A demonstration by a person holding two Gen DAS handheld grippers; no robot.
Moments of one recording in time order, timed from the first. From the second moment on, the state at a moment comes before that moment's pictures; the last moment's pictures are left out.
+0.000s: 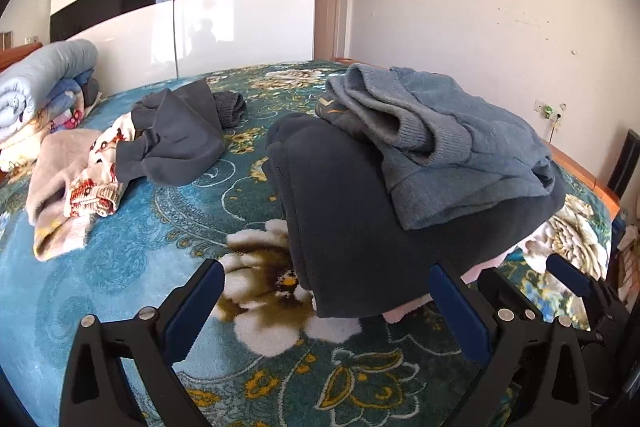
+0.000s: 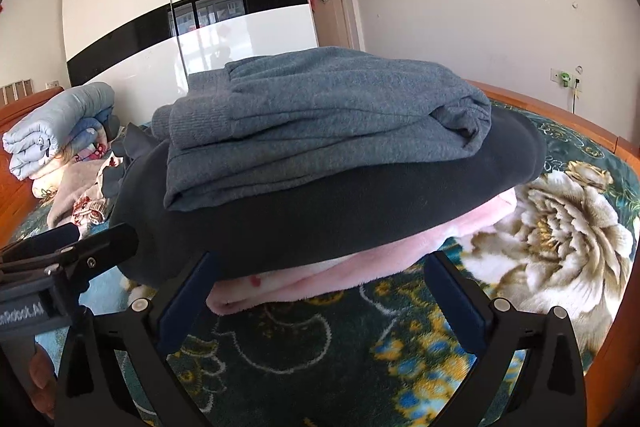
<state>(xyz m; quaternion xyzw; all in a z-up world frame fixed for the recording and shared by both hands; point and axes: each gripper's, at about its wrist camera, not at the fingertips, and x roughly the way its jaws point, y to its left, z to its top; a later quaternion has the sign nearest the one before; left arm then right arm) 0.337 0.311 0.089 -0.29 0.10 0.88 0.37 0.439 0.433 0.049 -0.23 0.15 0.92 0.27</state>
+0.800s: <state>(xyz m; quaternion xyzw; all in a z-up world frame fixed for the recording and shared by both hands) 0.338 0.300 0.062 -0.24 0.07 0.90 0.36 0.442 0.431 0.022 -0.21 0.18 0.91 0.30</state>
